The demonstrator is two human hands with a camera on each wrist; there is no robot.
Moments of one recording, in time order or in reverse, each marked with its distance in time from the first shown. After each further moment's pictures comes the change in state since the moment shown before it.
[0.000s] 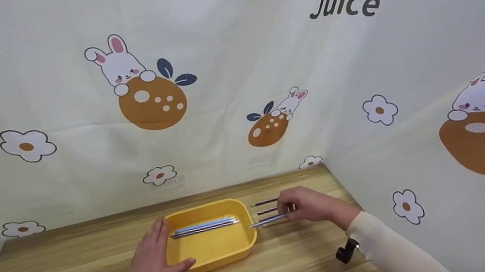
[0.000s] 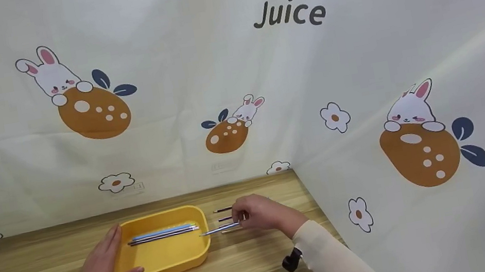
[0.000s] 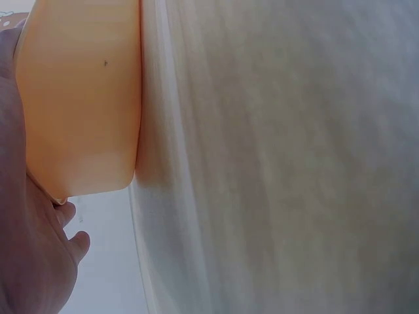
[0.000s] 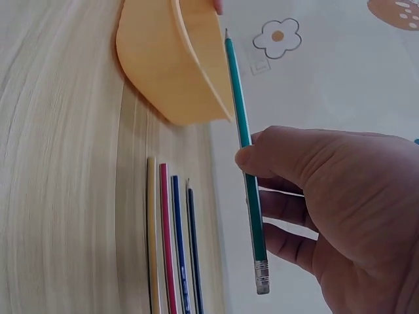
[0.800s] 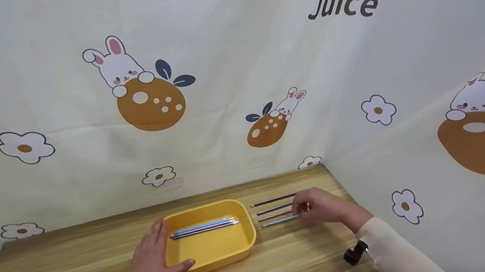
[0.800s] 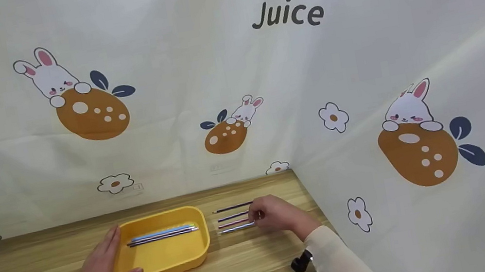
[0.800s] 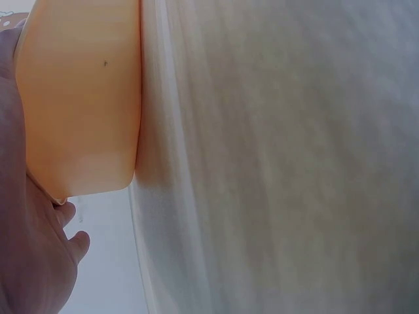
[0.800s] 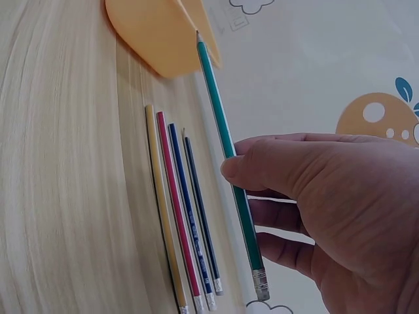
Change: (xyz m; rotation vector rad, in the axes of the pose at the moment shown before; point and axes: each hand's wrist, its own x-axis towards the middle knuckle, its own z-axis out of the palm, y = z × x) left_hand 0.000 -0.003 0.000 0.001 0.000 0.001; right_hand -0.034 0.030 0.001 0.045 0.064 0.100
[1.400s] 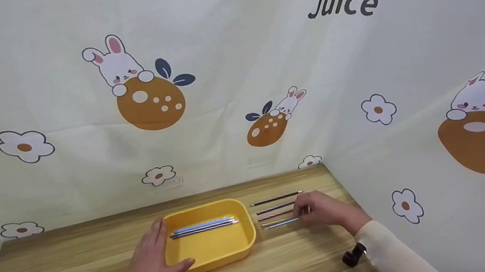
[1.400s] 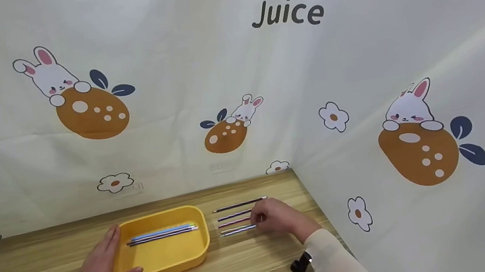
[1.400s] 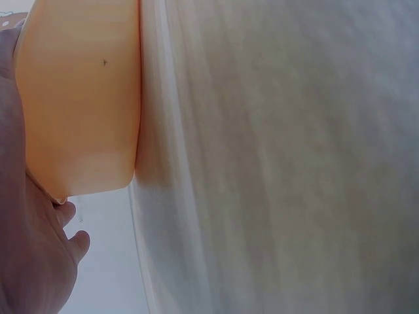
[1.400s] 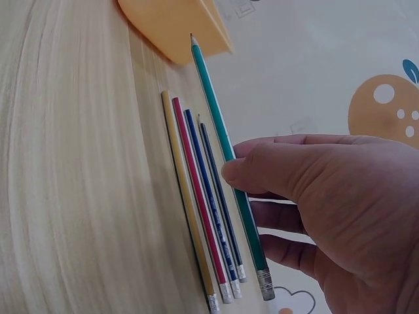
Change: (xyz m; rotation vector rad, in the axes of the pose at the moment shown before) left_hand 0.001 0.000 0.001 0.009 -0.010 -0.016; right_hand -0.003 0.015 0.014 0.009 0.026 -0.036
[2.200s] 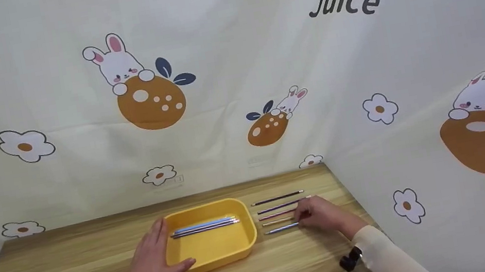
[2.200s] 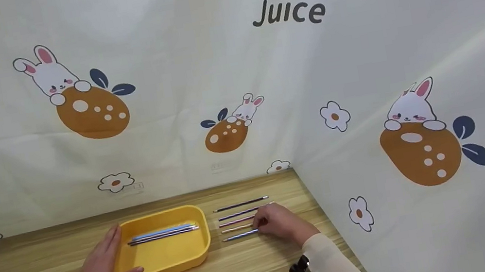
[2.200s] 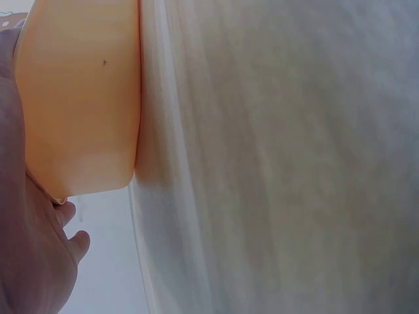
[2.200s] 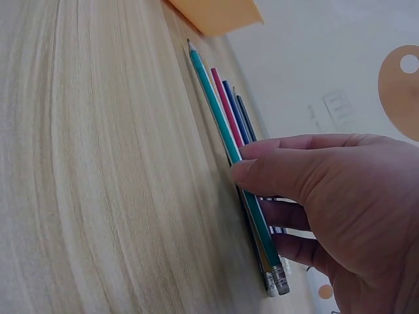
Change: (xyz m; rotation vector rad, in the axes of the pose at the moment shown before) left_hand 0.000 0.000 0.002 -0.008 0.010 0.002; right_hand -0.001 0.026 0.026 -0.015 0.028 0.042
